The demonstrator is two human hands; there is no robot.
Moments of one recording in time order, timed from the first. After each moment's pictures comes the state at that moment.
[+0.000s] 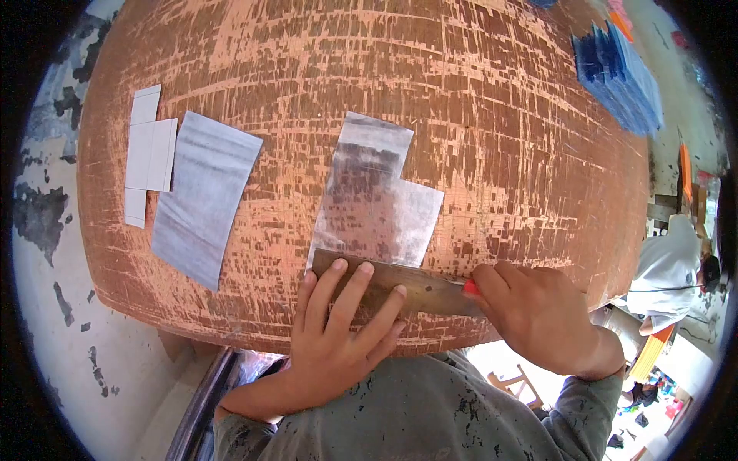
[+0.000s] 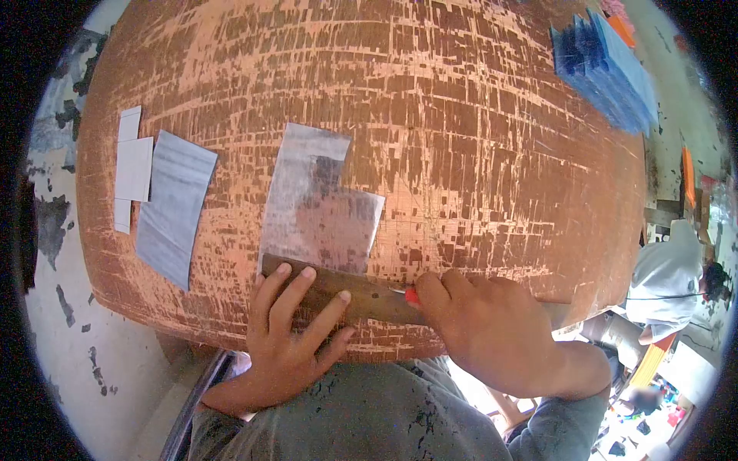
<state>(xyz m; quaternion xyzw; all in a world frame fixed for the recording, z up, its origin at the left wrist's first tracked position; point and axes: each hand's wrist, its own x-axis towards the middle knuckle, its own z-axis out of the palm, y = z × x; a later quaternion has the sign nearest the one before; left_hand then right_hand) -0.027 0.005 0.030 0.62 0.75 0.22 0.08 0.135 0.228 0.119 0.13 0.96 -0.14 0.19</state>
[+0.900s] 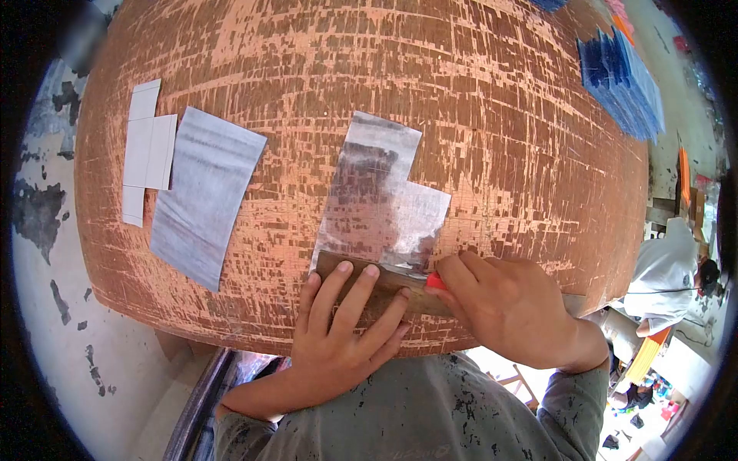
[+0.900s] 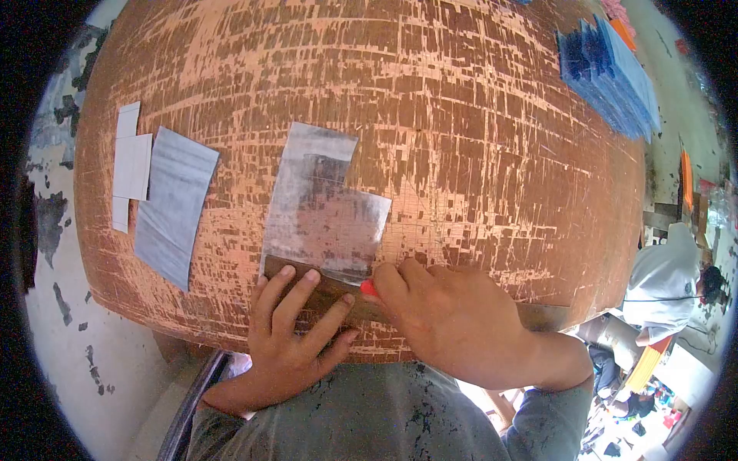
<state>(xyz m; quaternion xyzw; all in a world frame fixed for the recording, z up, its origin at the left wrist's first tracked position) -0.028 0.004 0.025 0.62 0.75 0.22 0.06 0.102 0.222 0.103 0.08 0.97 -0.17 0.16</state>
